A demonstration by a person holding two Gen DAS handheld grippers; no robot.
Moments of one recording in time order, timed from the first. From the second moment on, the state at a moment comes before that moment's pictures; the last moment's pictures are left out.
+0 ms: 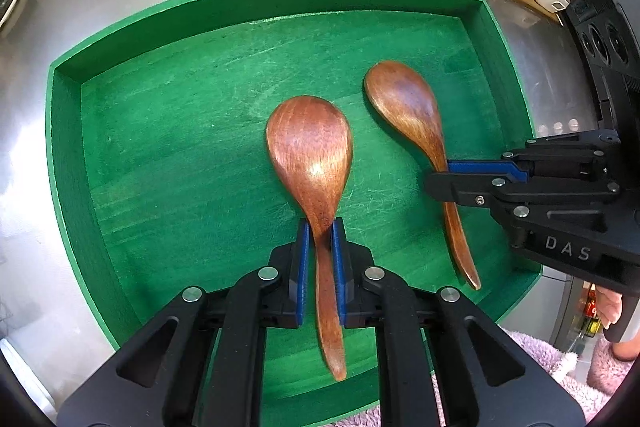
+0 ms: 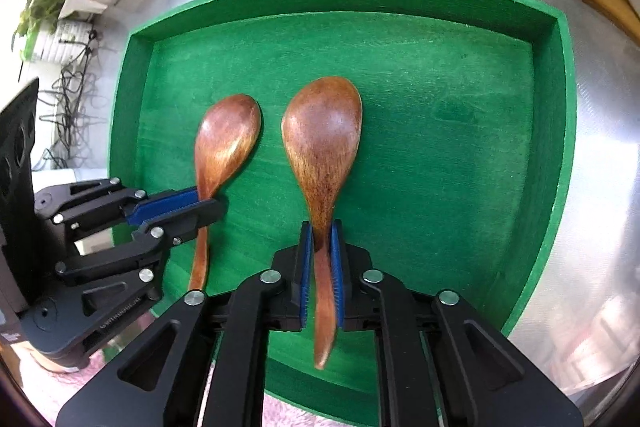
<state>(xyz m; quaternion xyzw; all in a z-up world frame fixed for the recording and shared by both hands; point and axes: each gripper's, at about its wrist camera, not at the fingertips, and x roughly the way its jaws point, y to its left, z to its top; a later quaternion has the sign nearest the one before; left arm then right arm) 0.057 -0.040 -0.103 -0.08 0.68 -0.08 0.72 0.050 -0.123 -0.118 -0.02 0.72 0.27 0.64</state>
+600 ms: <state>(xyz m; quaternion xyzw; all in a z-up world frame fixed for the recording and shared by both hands) 0.036 -0.025 -0.016 -0.07 0.49 -0.04 0.87 0.033 -0.135 -0.039 -0.04 0.52 0.24 0.82</state>
